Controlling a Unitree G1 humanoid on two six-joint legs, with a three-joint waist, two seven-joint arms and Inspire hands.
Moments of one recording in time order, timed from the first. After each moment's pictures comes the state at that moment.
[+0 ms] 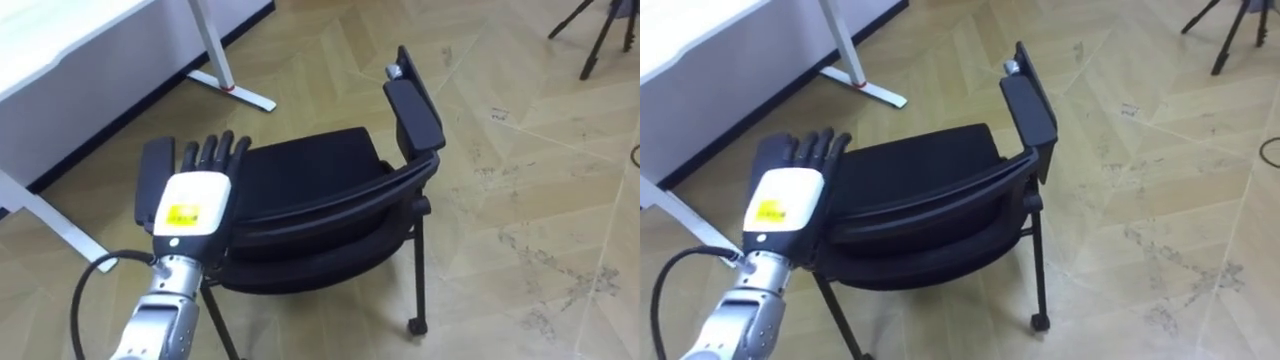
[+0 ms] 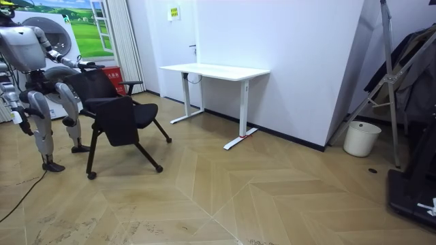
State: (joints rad) left arm 0.08 0.32 -0.29 0.15 1.02 0.06 0.29; right arm 0.02 -0.23 -0.02 1.31 0.19 -0.01 -0.07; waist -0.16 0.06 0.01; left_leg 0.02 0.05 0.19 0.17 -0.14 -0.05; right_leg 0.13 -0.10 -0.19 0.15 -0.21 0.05
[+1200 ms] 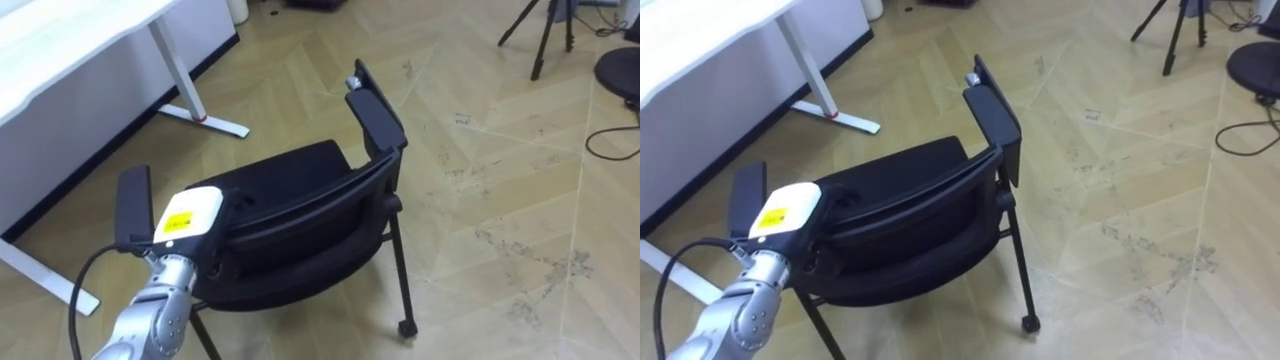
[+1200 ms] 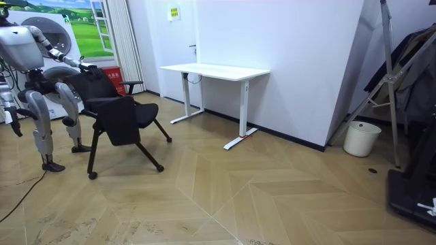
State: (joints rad) left arm -0.01 0.35 -0.25 0.32 0.88 0.01 0.13; right arm 0.04 -0.24 -0.11 1.28 0.09 0.00 -0.17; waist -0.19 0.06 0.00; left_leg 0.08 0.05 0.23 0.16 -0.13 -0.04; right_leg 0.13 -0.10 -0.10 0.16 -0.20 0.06
